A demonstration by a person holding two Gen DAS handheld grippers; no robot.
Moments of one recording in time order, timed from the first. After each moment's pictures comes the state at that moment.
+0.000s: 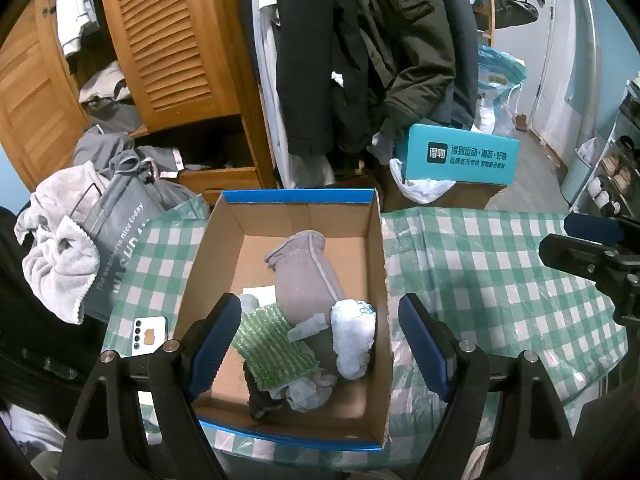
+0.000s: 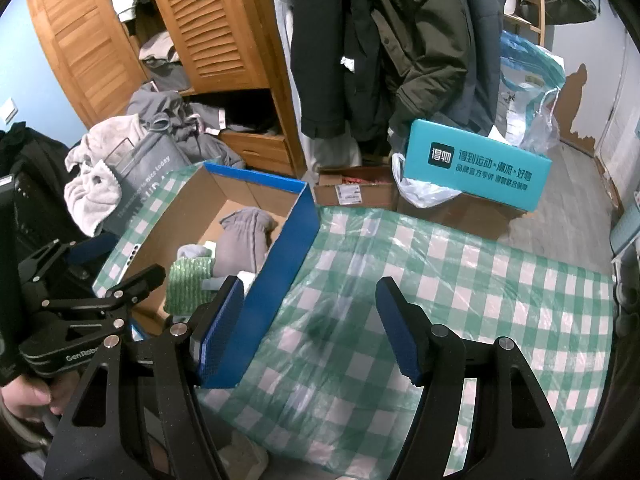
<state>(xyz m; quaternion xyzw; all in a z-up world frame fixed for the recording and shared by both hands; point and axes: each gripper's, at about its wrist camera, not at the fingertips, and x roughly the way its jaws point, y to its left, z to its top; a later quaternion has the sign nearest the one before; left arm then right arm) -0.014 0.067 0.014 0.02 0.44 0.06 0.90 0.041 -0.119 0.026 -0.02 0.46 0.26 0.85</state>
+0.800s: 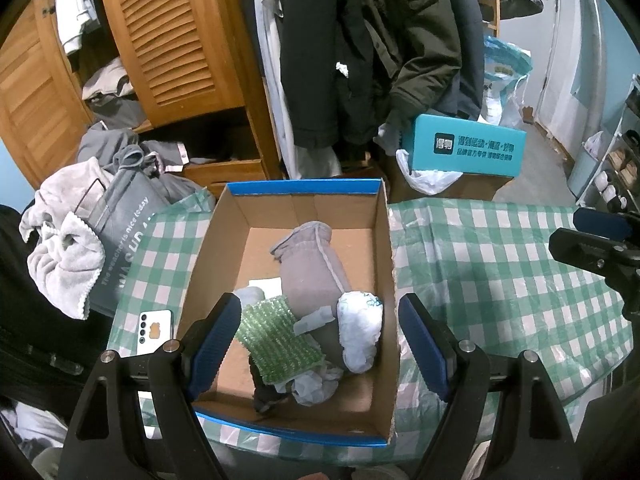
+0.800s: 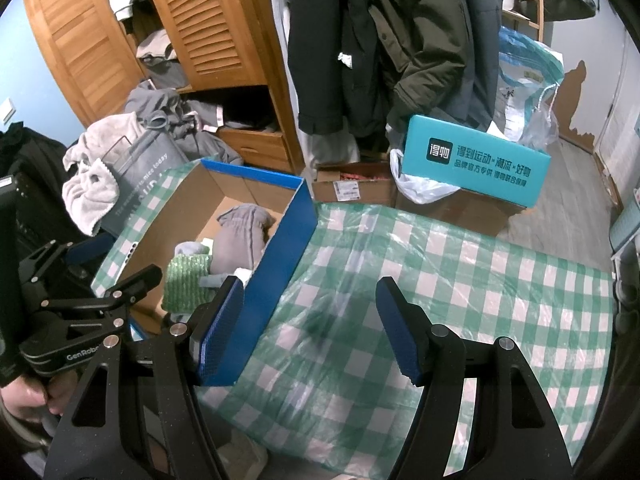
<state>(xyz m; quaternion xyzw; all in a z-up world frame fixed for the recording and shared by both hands) -0.014 0.066 0.011 0.03 0.45 0.07 0.89 0.040 -0.123 0.023 -0.02 0.46 0.26 0.85</state>
